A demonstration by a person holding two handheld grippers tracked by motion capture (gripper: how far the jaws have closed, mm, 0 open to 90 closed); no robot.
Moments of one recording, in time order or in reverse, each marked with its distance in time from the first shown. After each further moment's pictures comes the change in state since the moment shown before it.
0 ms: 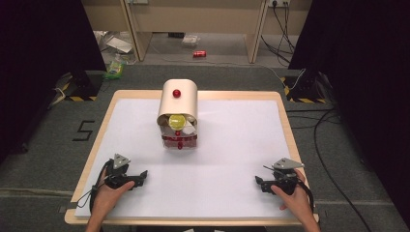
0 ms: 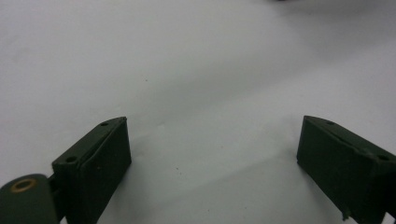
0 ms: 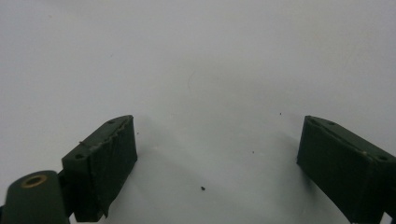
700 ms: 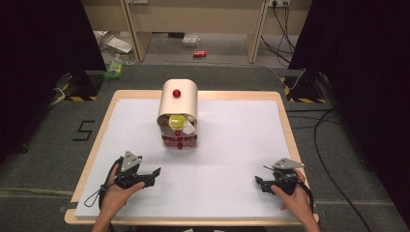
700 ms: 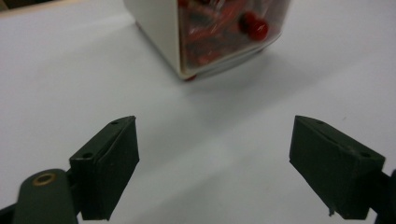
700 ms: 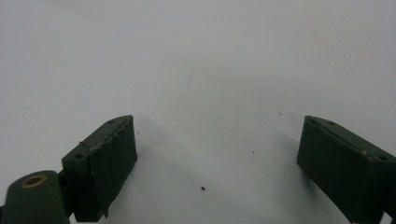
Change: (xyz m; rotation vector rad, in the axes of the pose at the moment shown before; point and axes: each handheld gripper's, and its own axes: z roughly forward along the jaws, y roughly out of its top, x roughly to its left) left arm -0.051 0.037 -0.024 -0.175 -0.120 0.105; right arm 0.000 0.000 0.000 -0.001 -0.001 -0.003
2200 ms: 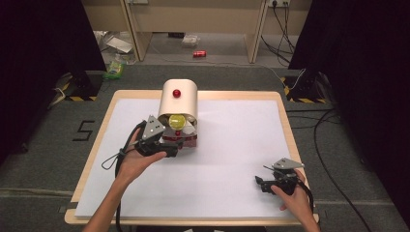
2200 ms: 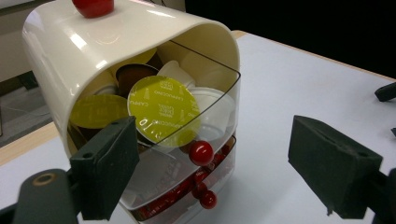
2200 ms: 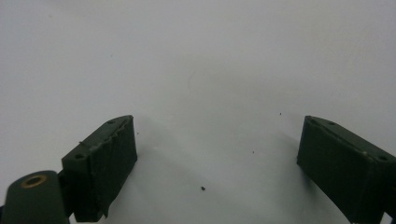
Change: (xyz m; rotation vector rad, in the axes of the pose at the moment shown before) left arm -0.029 0.120 0.012 -0.111 -0.081 0.159; right arm 0.000 0.000 0.000 0.000 0.000 0.002
